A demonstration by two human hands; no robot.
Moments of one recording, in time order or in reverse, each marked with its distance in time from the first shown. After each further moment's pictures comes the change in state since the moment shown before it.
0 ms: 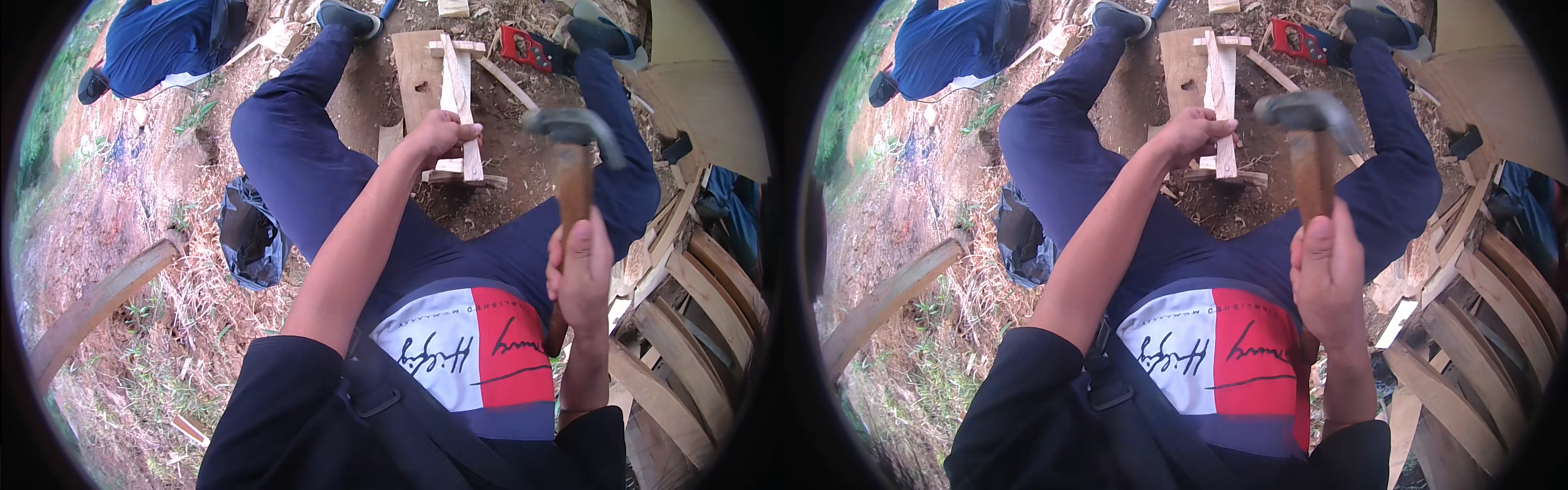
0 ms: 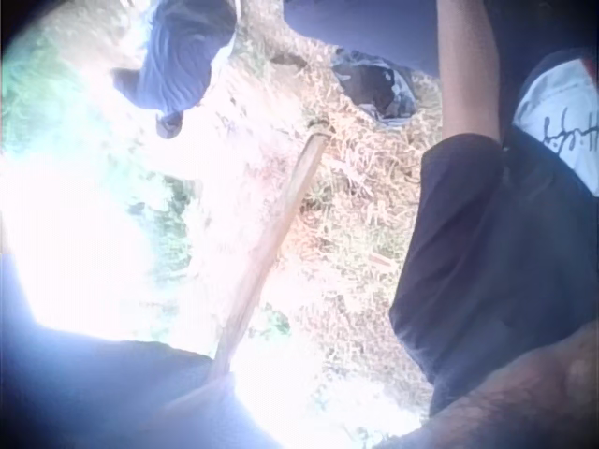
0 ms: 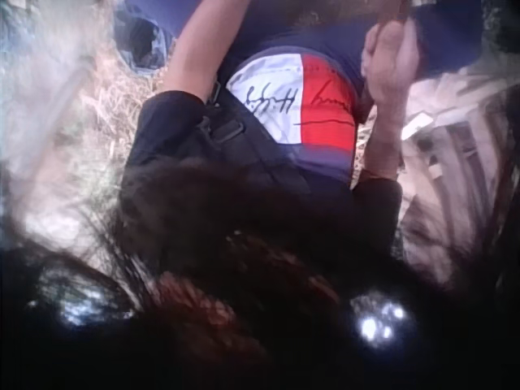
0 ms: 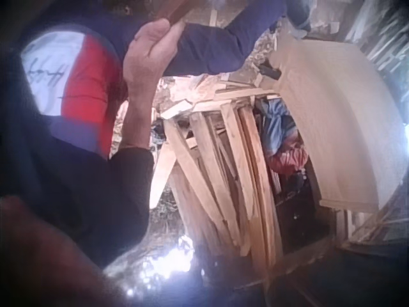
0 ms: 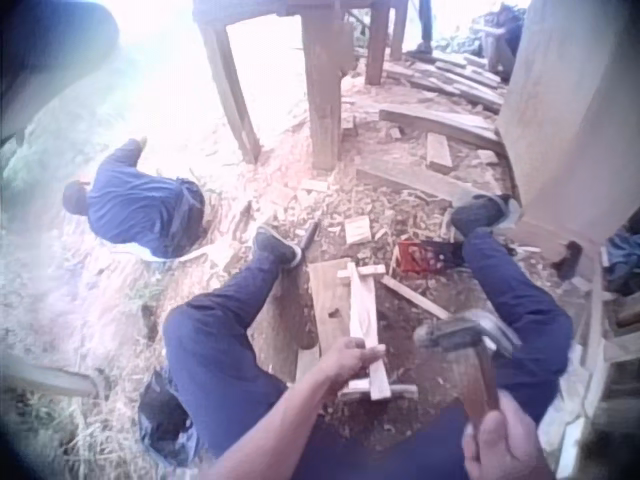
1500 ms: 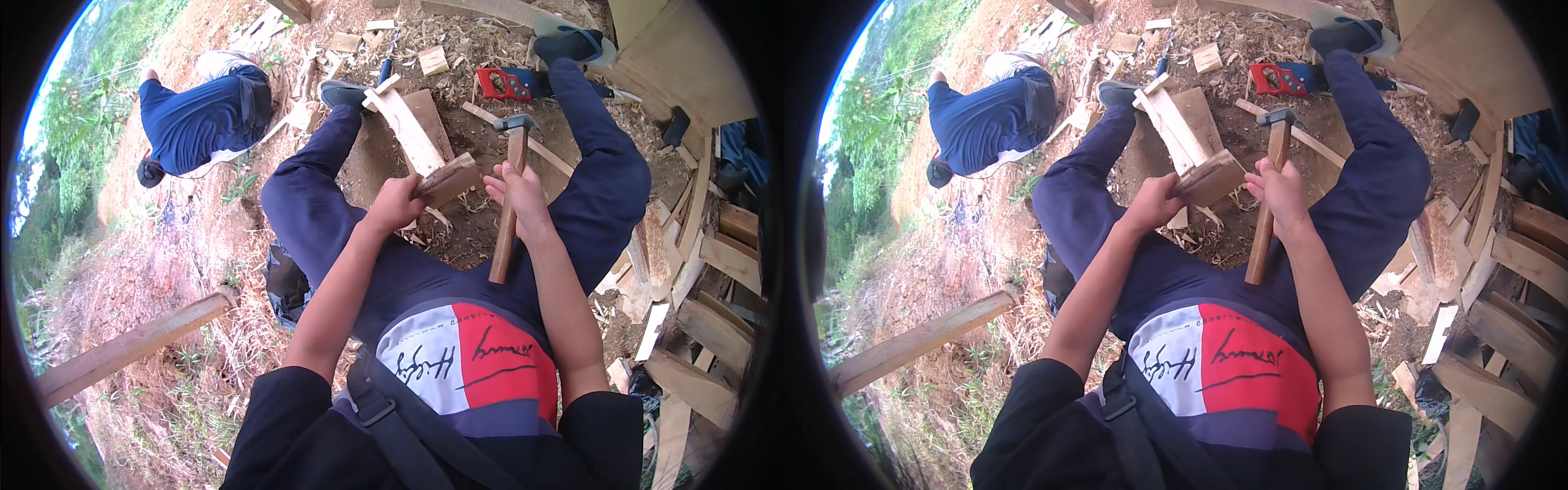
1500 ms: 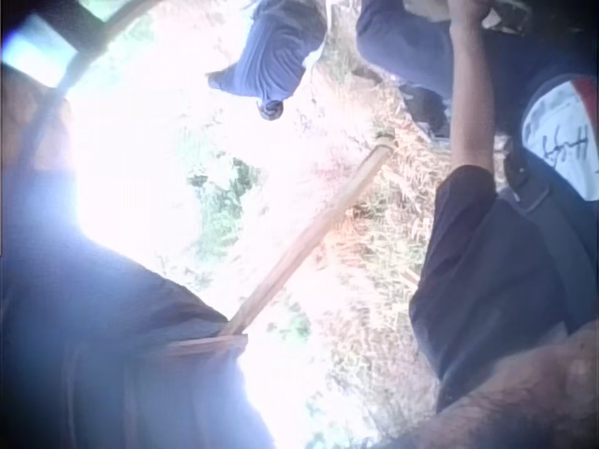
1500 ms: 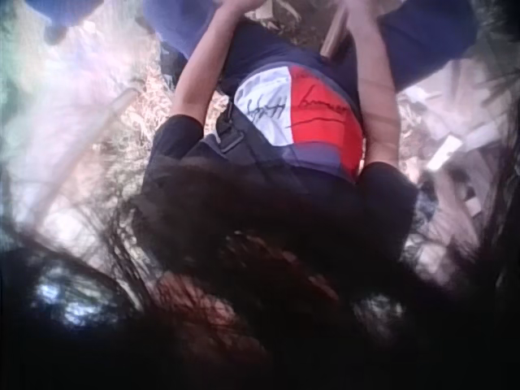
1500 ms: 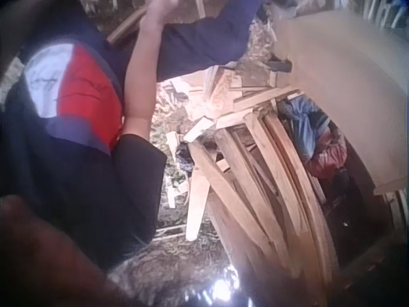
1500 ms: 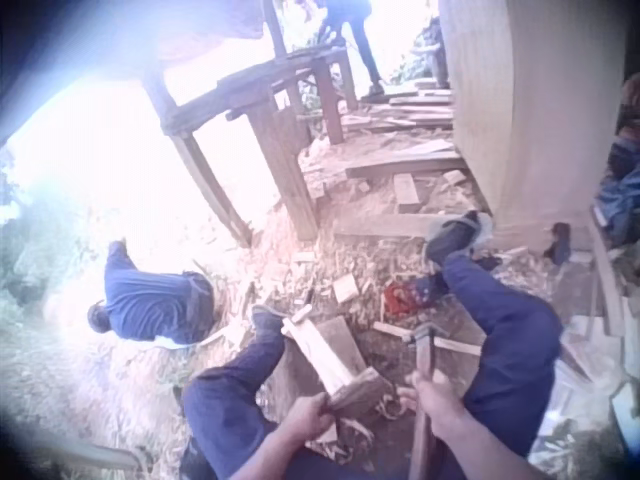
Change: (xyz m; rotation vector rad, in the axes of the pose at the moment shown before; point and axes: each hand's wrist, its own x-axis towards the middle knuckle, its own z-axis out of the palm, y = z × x) left_hand -0.070 0.014 -0.013 1.237 0.217 0.514; right_hand 0.134 0.085 0.006 0.604 0.125 0.126
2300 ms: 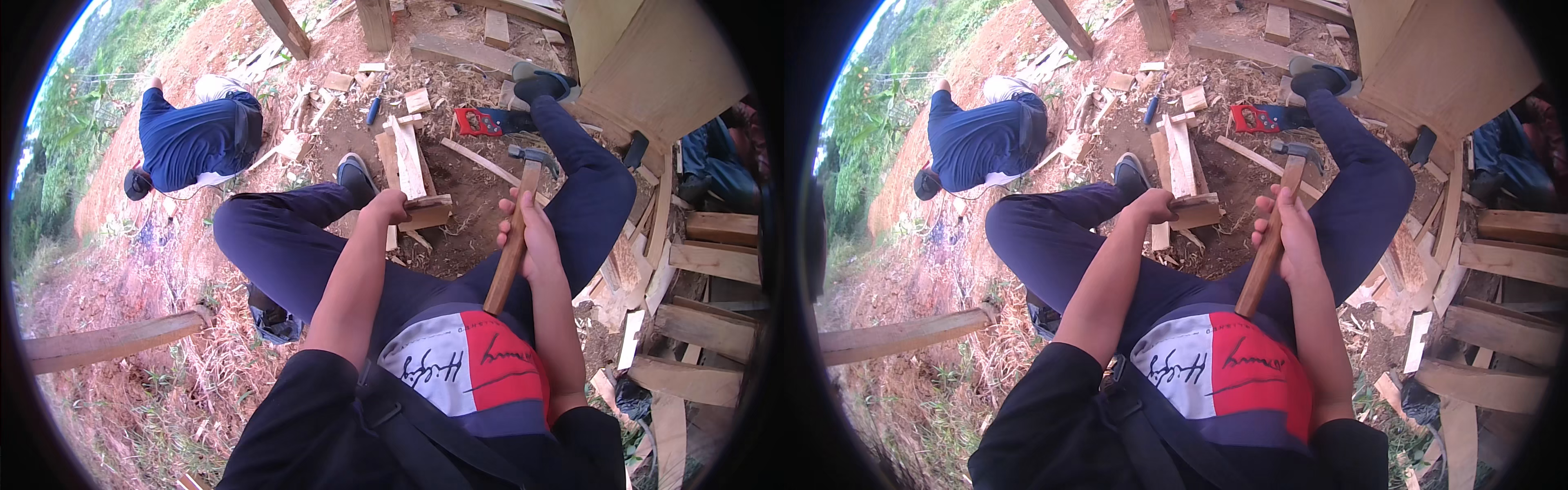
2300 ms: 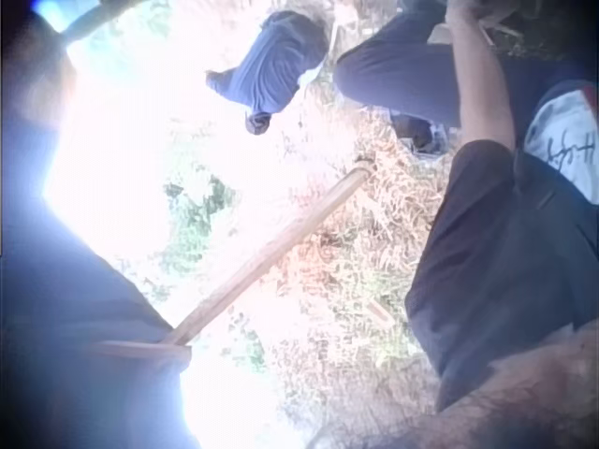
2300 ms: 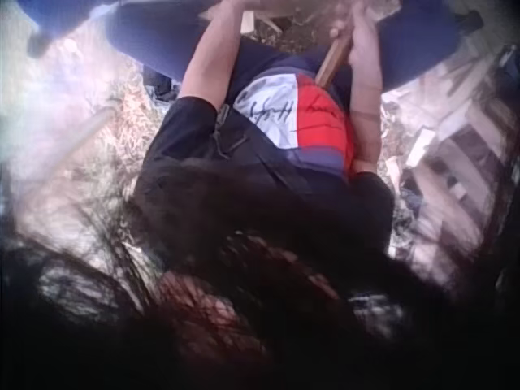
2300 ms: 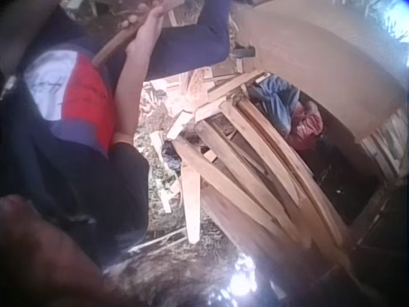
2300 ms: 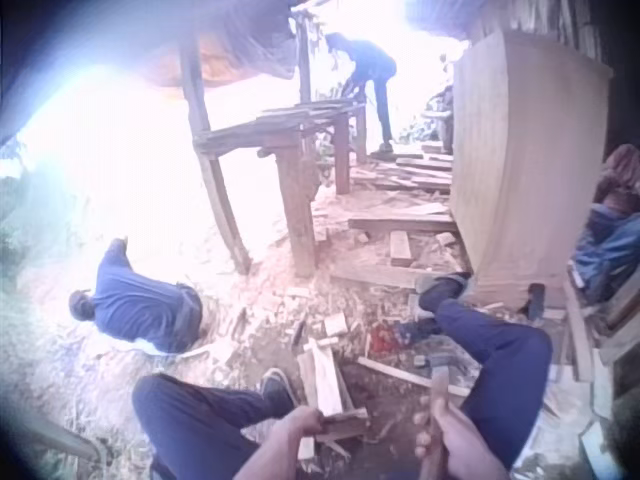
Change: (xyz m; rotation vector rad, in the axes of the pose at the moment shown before) left_hand 0.036 -0.042 0.019 0.400 -0.317 -0.076; right_hand -0.110 -0.036 -0.021 0.270 -0.091 -0.050
